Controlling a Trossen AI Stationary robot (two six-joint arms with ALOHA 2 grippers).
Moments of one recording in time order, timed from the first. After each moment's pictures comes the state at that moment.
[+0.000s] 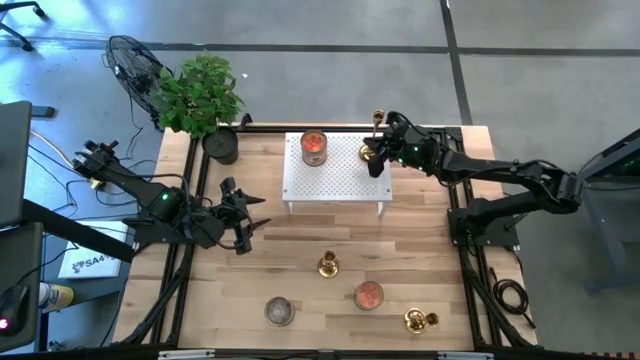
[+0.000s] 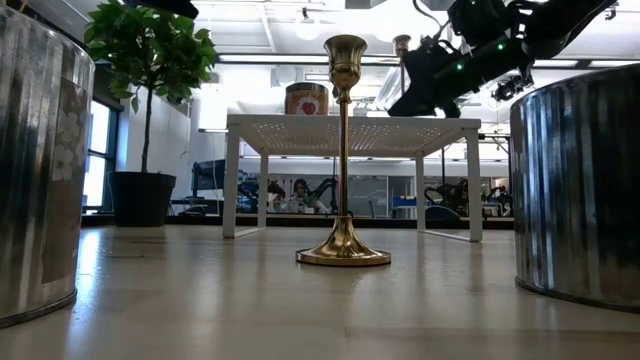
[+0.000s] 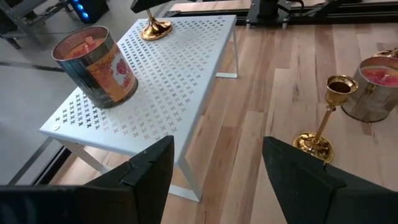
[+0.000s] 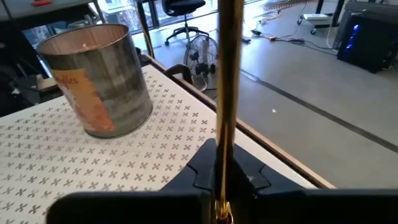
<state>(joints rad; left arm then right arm) -0.52 1.00 0.97 -0.65 -0.80 -0.37 -0.48 1.22 0.66 0.26 0.10 0.13</state>
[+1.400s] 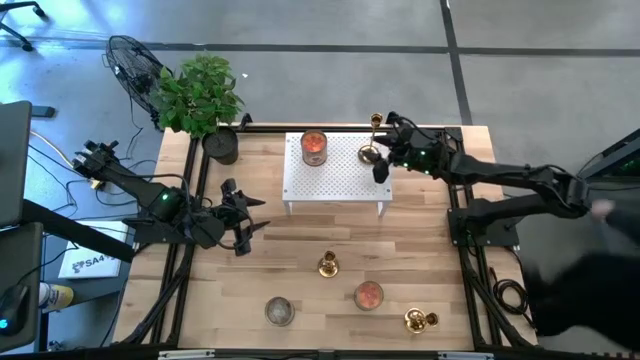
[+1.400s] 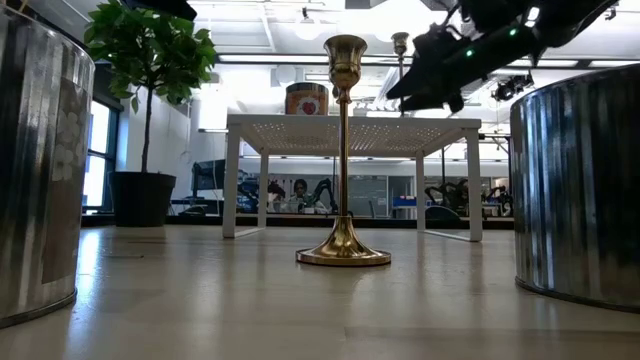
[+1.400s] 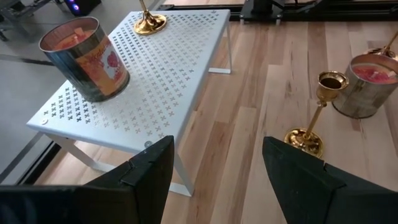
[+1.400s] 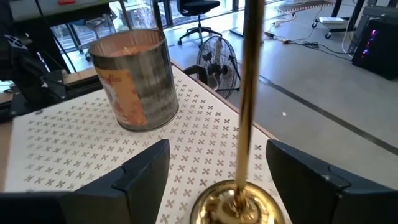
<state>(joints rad) -0.52 1.00 0.97 -0.66 -0.77 -0.40 -0.44 1.12 0.66 0.18 0.10 0.11</state>
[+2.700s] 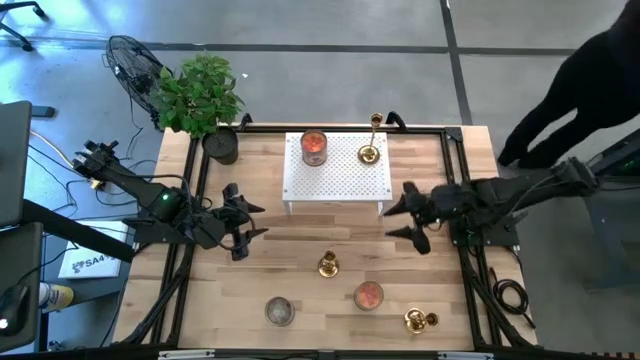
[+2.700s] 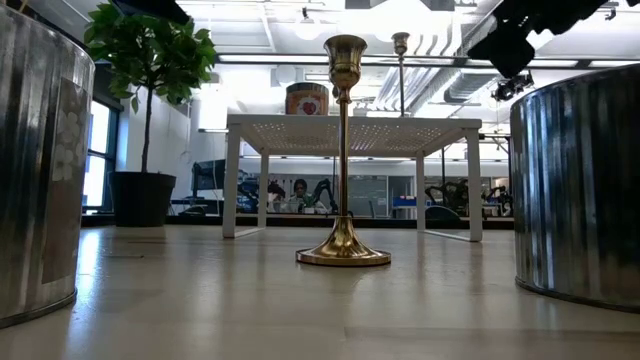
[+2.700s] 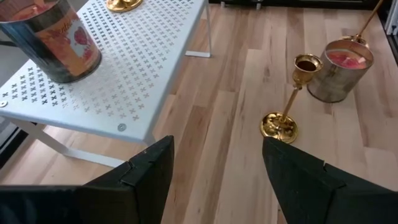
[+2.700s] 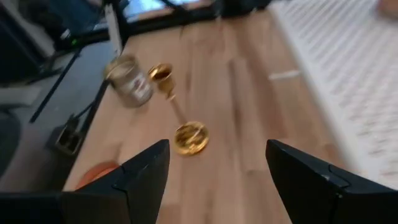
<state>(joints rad) -0.52 1.00 0.97 -0.68 -0.66 -0.45 0.20 0.83 0.66 -0.31 0.05 0.30</state>
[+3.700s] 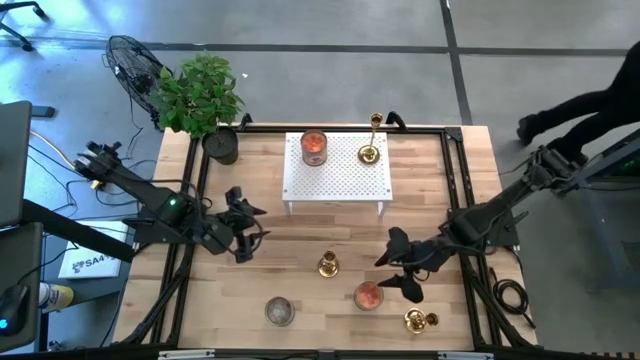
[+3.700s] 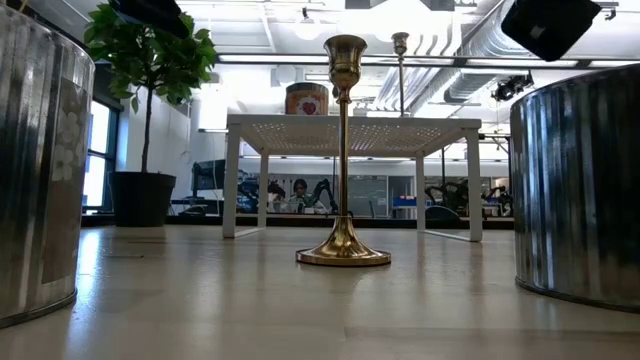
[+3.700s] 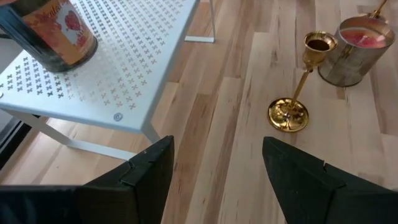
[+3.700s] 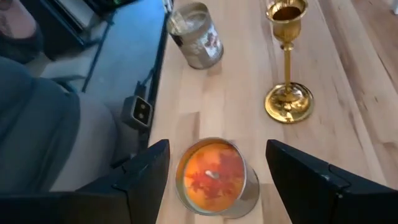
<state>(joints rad) -0.52 1.06 0.97 -0.71 -0.66 -0.47 0.57 1.21 0.82 -0.23 0.16 0.63</state>
